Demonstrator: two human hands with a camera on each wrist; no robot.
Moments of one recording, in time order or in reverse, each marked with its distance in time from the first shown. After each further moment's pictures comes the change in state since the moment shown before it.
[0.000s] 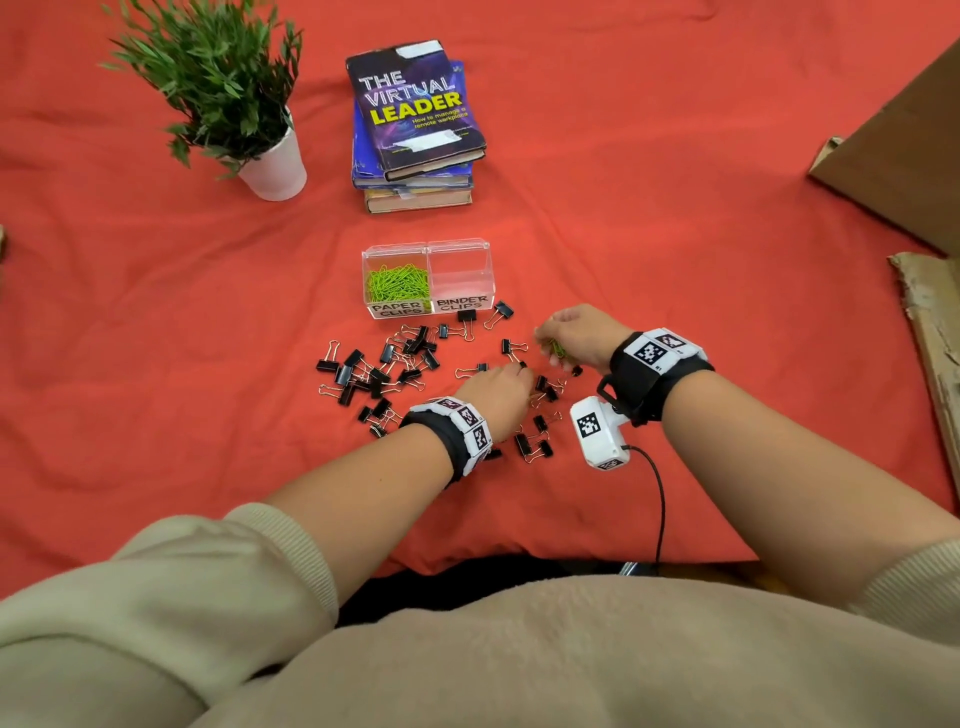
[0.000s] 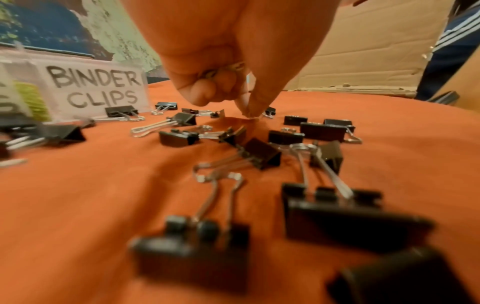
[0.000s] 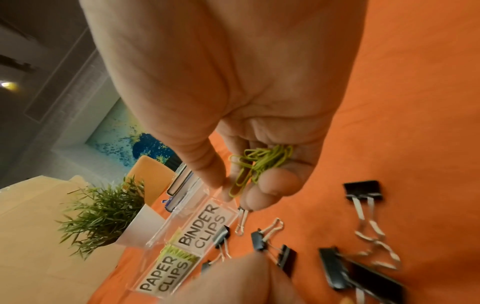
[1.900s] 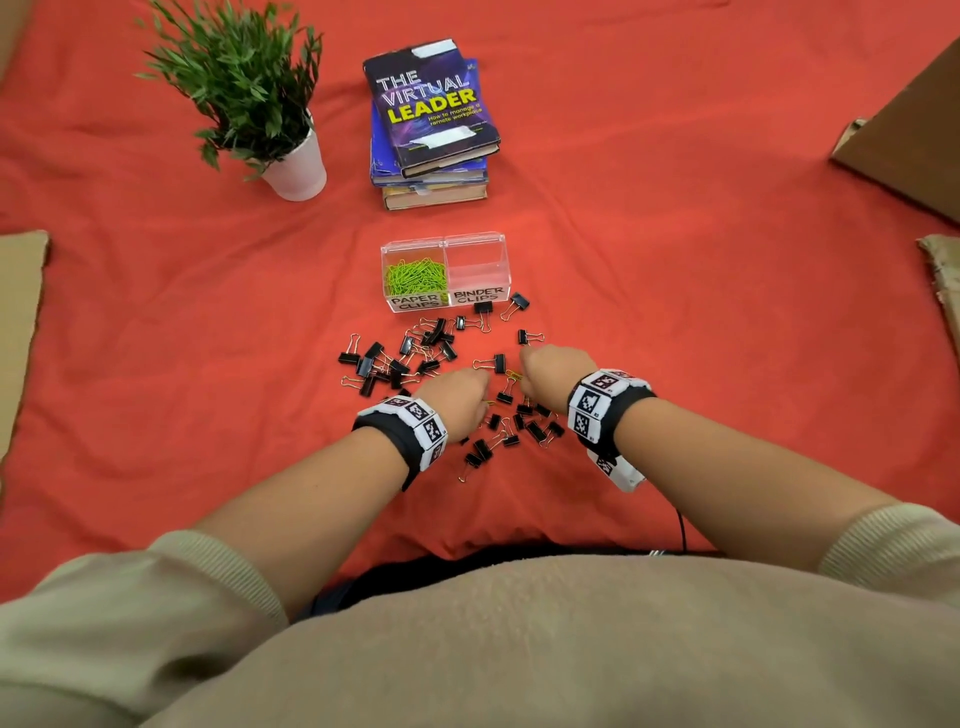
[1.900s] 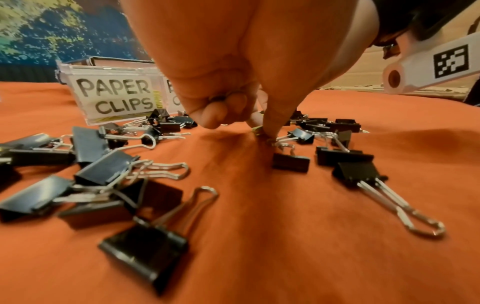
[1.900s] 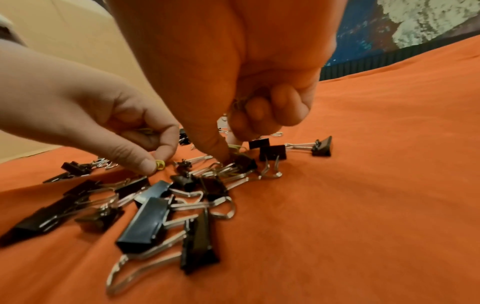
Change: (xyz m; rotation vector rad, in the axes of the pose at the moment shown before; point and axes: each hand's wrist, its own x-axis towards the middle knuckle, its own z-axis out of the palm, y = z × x) left_hand -0.042 -0.053 -0.004 -0.093 -0.133 -0.129; right_hand -0.009 0.022 0.065 -1.095 0.067 -0.270
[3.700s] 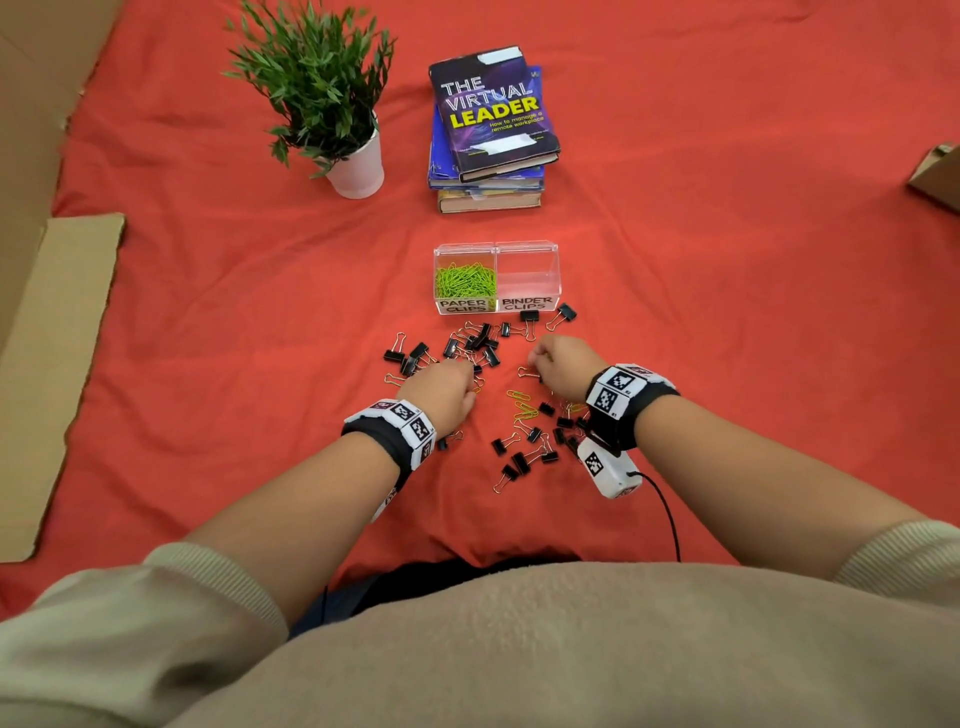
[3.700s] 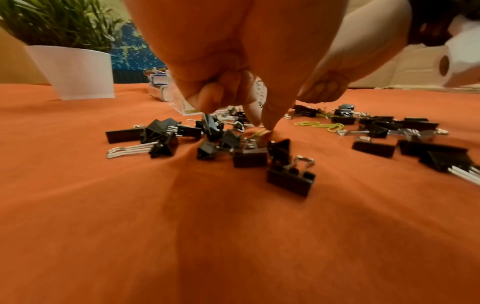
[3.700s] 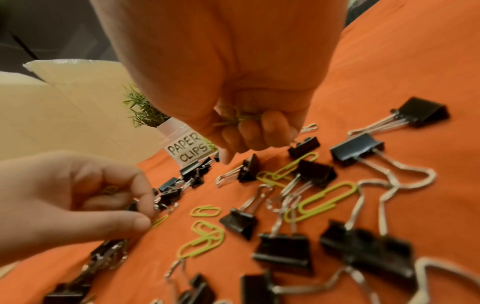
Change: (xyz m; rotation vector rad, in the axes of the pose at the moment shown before) left_hand -0.023 -0.052 -0.009 -0.028 0.172 -0.215; right_hand 0.035 -0.022 -0.009 0.516 0.049 0.035
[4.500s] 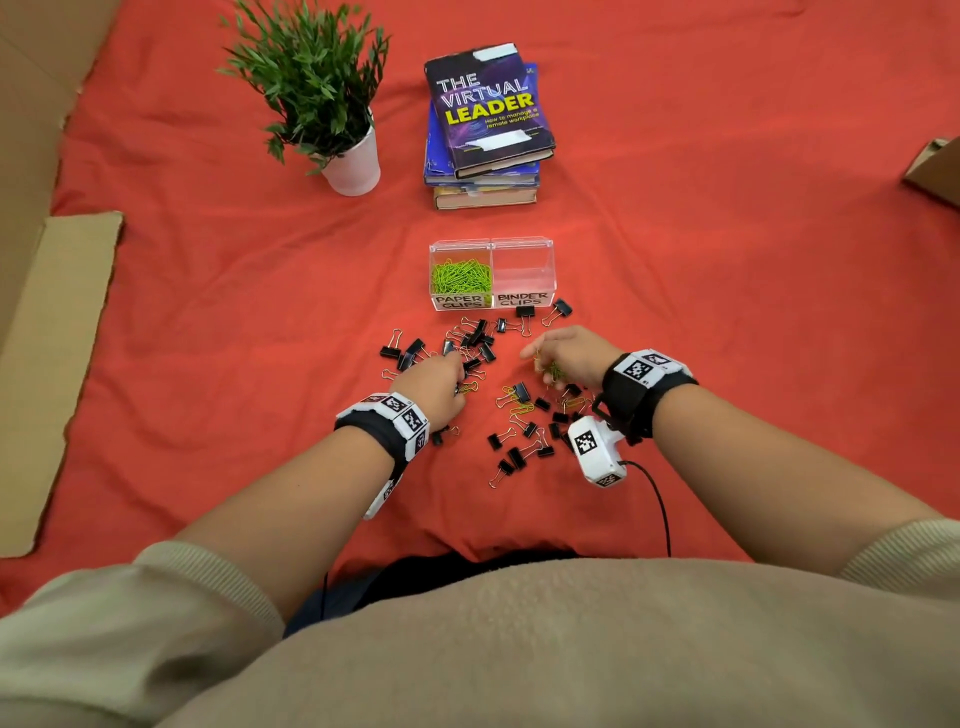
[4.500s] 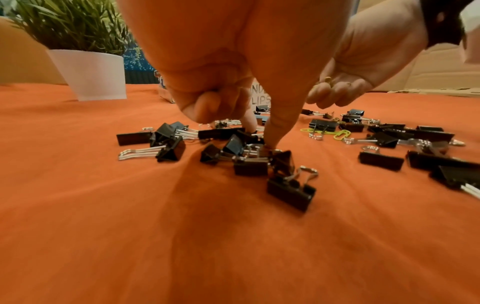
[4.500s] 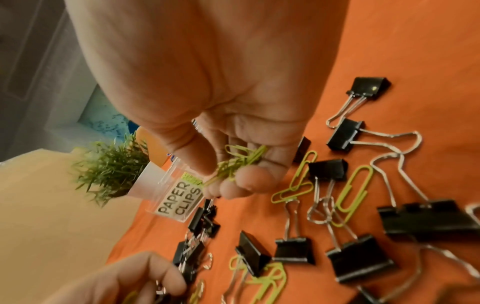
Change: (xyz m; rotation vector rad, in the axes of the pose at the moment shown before) left_hand -0.002 -0.003 -0.005 -0.062 -0.055 -0.048; right_hand -0.010 0.003 -0.017 0.643 -0.172 0.167
